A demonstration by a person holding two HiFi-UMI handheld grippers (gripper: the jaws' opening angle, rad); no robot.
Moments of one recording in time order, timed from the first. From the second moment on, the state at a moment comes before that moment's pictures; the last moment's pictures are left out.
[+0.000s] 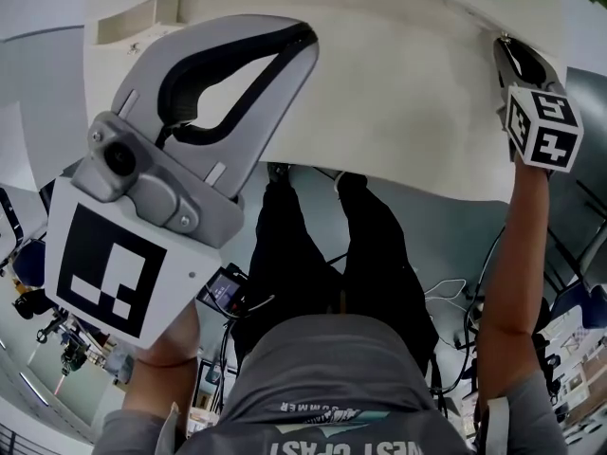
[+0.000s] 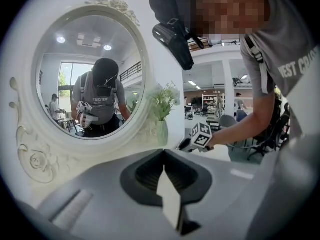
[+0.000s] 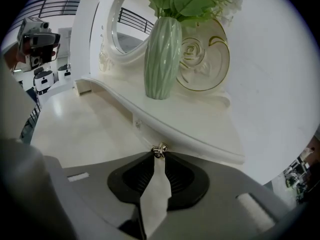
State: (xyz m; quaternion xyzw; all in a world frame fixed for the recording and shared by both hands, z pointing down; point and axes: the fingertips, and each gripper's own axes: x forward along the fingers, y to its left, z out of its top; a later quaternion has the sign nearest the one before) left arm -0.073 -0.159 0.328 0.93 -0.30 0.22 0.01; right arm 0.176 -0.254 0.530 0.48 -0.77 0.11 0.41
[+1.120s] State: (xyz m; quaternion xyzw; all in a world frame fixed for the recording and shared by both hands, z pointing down) left arm -0.081 -0.099 0.179 0.92 -0.33 0.21 -0.06; right arm 0.123 -0.160 0.278 0.44 -0.86 0.14 0.21
